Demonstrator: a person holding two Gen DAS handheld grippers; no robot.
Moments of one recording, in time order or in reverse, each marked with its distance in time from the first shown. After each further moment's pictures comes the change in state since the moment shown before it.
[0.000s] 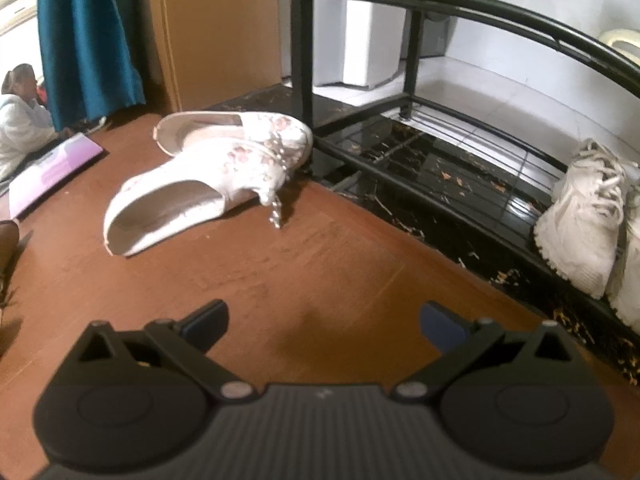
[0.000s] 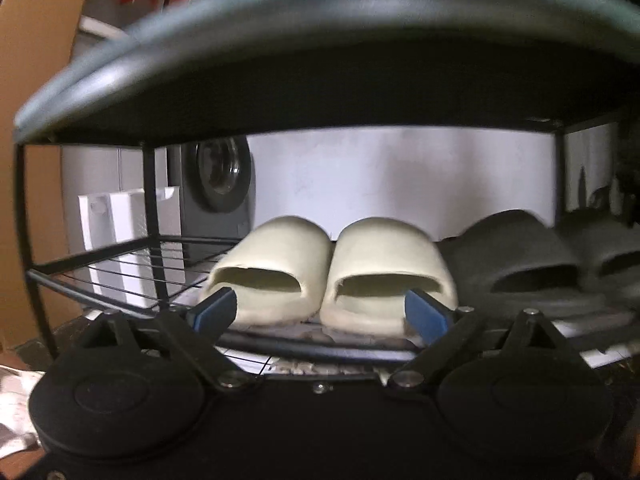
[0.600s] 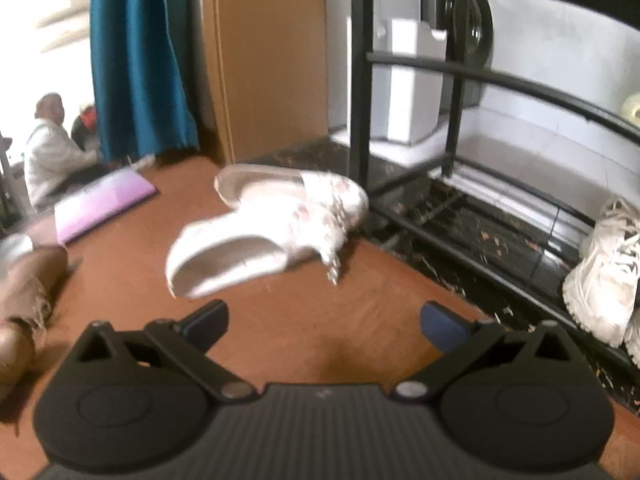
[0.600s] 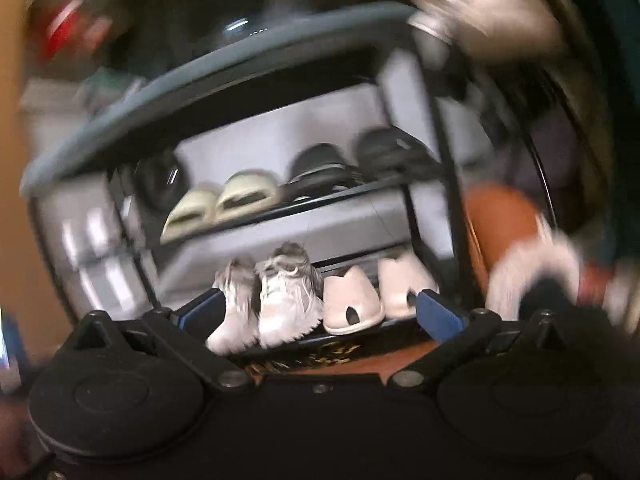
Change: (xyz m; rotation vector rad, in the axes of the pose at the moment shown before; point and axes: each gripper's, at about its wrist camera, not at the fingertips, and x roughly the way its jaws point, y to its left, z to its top) left arm -0.046 0.030 0.015 -0.032 -0.193 0.104; right arm -0.217 -0.105 -0.073 0.384 0.032 -0.189
